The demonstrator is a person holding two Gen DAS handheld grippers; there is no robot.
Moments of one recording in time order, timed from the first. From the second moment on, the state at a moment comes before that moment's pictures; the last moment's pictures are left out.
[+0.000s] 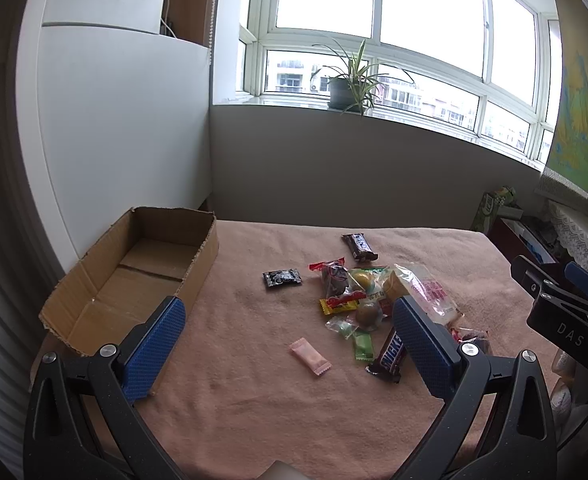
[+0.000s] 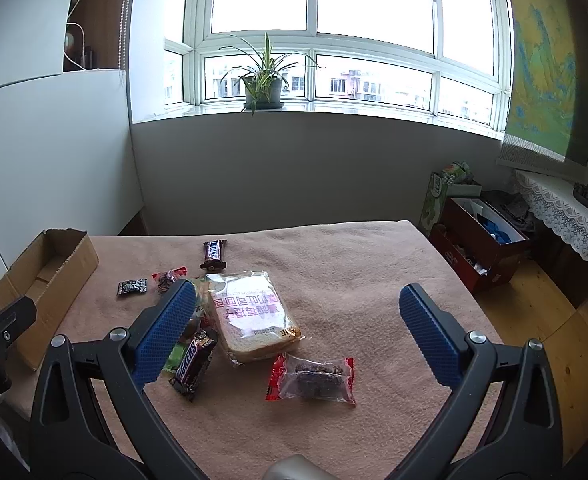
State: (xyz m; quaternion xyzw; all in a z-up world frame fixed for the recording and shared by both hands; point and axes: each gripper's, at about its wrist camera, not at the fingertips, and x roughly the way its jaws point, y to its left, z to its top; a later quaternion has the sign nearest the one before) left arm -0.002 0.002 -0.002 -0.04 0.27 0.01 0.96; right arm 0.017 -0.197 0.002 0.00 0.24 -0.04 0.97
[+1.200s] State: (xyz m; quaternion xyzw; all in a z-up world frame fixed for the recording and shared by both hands) left arm -0.004 0.003 -0.001 -0.05 0.28 0.01 0.96; right arm 0.015 -0.194 0.001 0.00 0.24 -0.04 0.97
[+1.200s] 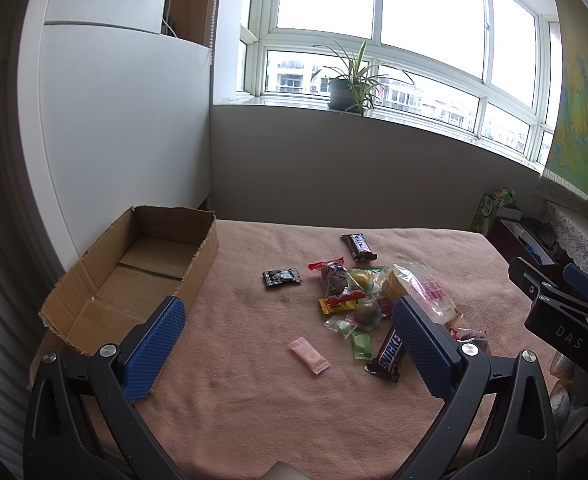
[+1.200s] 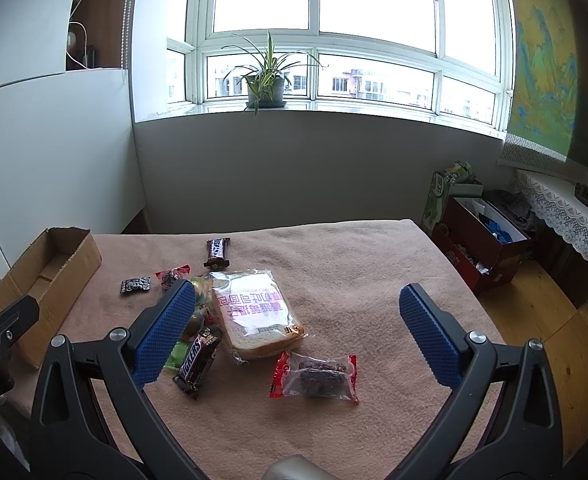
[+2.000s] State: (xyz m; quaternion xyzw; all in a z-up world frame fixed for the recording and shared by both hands) left arm -0.001 0.003 -0.007 -0.05 0.28 0.00 0.96; right arm 0.017 -0.195 0.001 0.00 0.24 -0.04 0.97
